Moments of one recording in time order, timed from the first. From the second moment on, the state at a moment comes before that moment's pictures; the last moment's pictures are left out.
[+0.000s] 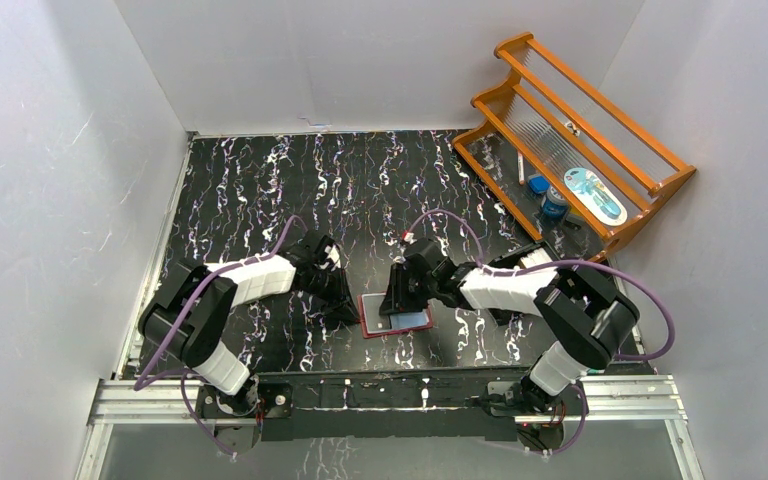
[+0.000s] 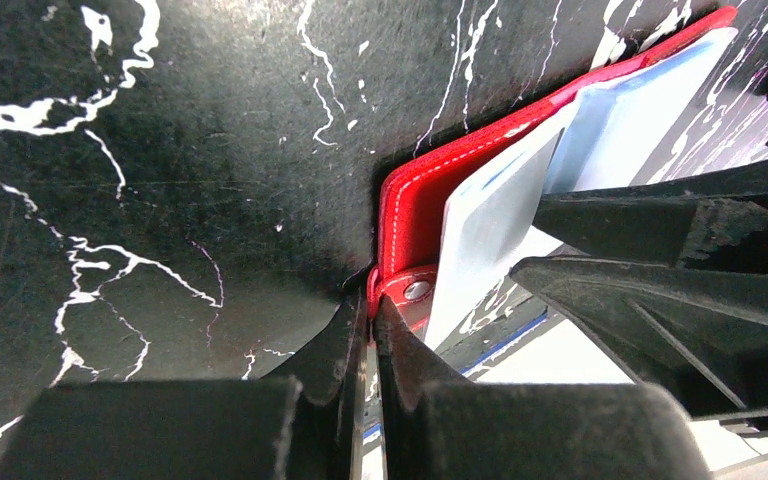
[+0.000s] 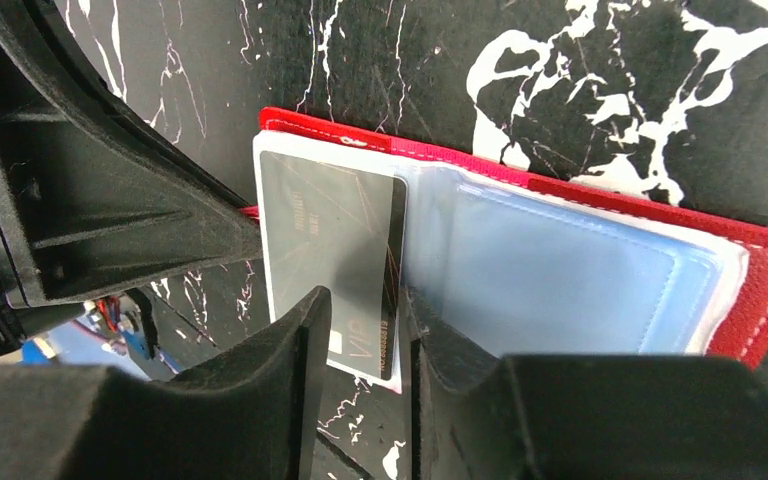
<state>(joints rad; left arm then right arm) -0.55 1.58 0.71 -0.34 0.48 -0.76 0.87 1.58 0.71 0.02 -0.24 0.83</state>
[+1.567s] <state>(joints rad) -0.55 1.62 0.80 -0.48 0.49 -0.56 0.39 1.28 0.96 -0.75 0.56 -0.15</state>
